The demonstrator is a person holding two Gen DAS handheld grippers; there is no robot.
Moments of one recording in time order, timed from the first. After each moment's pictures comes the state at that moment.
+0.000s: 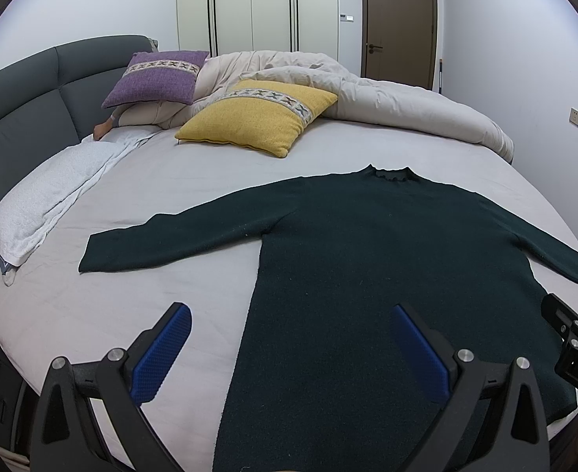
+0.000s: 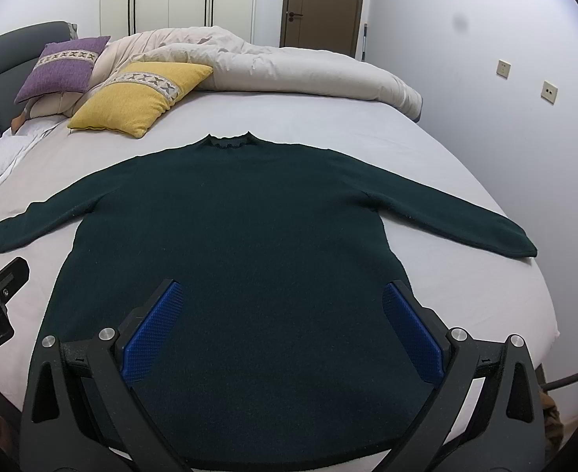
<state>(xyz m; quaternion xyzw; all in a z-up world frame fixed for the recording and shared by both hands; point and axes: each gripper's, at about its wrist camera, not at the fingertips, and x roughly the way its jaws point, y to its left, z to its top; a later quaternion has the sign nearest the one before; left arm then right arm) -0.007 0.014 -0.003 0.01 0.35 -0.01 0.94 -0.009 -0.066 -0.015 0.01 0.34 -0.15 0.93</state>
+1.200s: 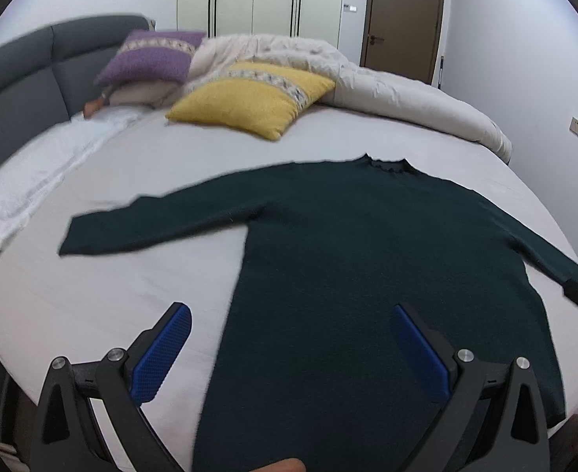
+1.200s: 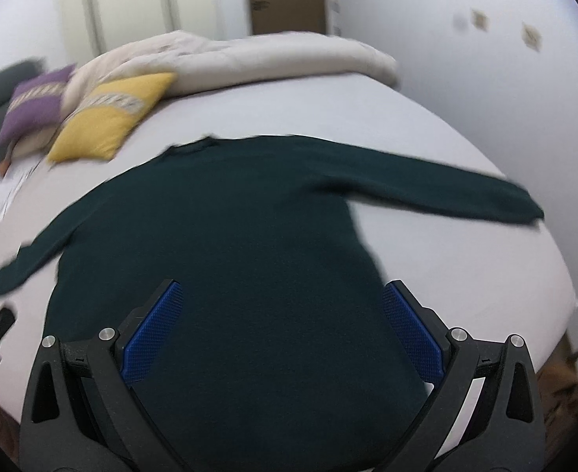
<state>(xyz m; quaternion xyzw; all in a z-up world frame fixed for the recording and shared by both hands) 0.012 0.015 -0.025 -0.03 0.38 -0.02 0.92 -0.001 -0.169 -0.028 0.12 0.36 -0.18 0.91</state>
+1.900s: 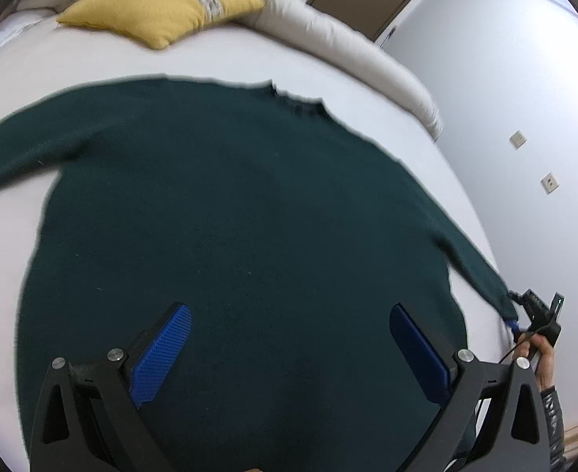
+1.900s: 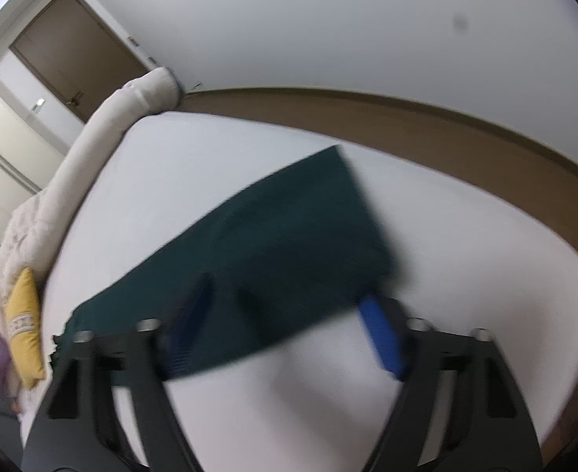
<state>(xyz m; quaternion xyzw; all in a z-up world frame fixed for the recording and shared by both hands) 0.114 -0.055 -0.085 -0.16 0.49 -0.20 0.83 -0.033 -0.537 -0.129 0.41 0.28 -0.32 0.81</state>
